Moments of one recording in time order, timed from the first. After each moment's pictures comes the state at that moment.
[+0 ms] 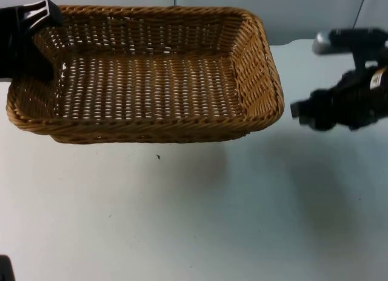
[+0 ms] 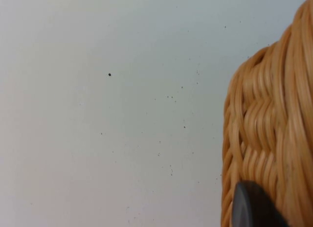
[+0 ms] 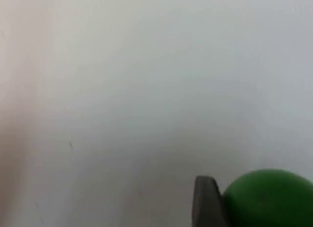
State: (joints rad) right arm 0.28 1.92 -0.89 -0.03 -0.10 0.05; left arm -0.08 1.63 -0.89 -0.93 0.41 0.53
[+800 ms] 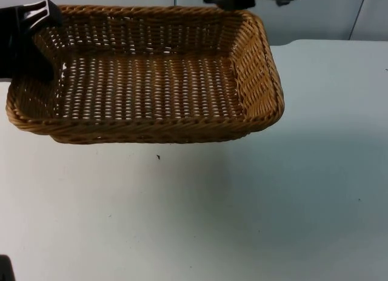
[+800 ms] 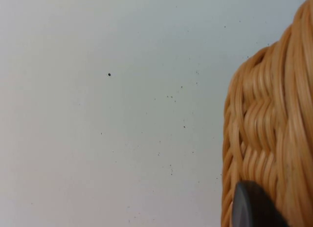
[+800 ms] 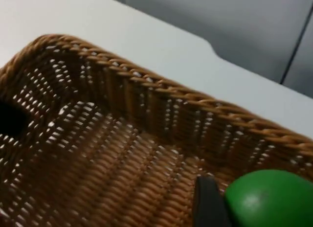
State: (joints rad) right arm 0.64 1.67 -1.14 -0.08 0.13 0.03; left arm -0.08 1.63 -0.89 -0.93 0.41 0.53
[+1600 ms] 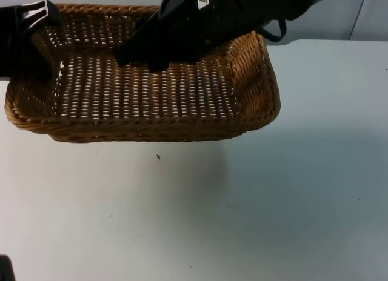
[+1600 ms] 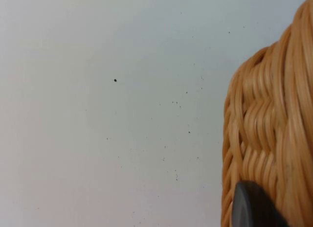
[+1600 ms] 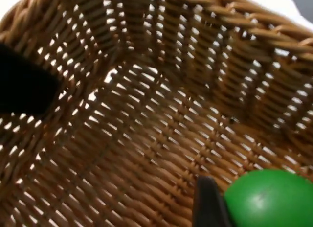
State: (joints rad) right arm 0.73 2.01 -1.38 -0.08 0.14 0.03; left arm -0.08 1.63 -0.89 -0.92 0.39 0.53
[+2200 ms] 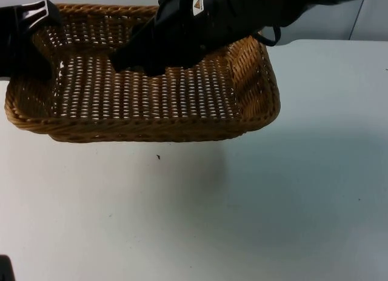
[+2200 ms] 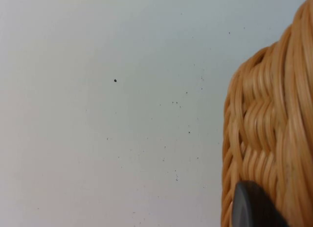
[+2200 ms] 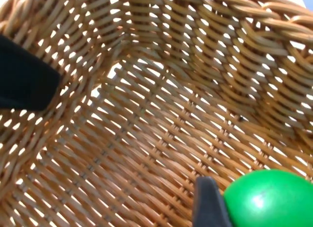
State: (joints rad) right arm 0.74 2.03 -1.39 -0.08 0.13 0.03; left arm -0.08 1.63 -0.89 -0.92 0.39 0.53
